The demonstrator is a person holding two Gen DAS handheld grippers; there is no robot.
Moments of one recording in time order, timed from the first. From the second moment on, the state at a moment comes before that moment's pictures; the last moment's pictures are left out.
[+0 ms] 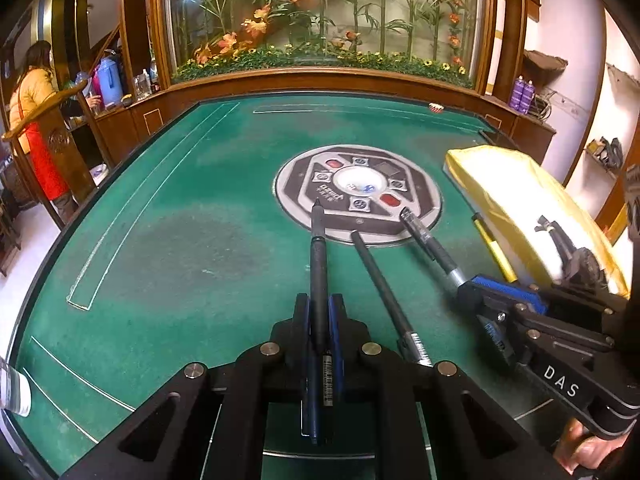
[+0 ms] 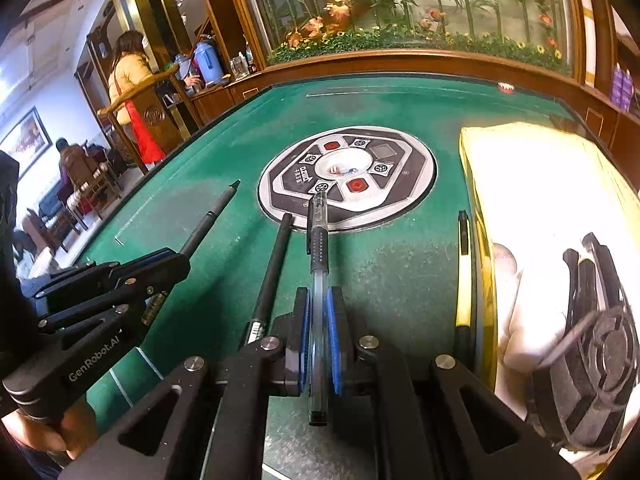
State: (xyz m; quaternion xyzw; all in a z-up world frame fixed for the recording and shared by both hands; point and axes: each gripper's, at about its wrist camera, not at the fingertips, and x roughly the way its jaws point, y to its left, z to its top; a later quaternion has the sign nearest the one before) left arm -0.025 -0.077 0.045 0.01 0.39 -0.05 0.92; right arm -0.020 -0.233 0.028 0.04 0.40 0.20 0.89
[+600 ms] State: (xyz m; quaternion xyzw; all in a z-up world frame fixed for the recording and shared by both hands) left arm -0.040 -0.161 0.084 0.03 0.37 -0.15 0.91; right arm -0.071 -0.358 0.080 0.14 0.34 0.12 0.92
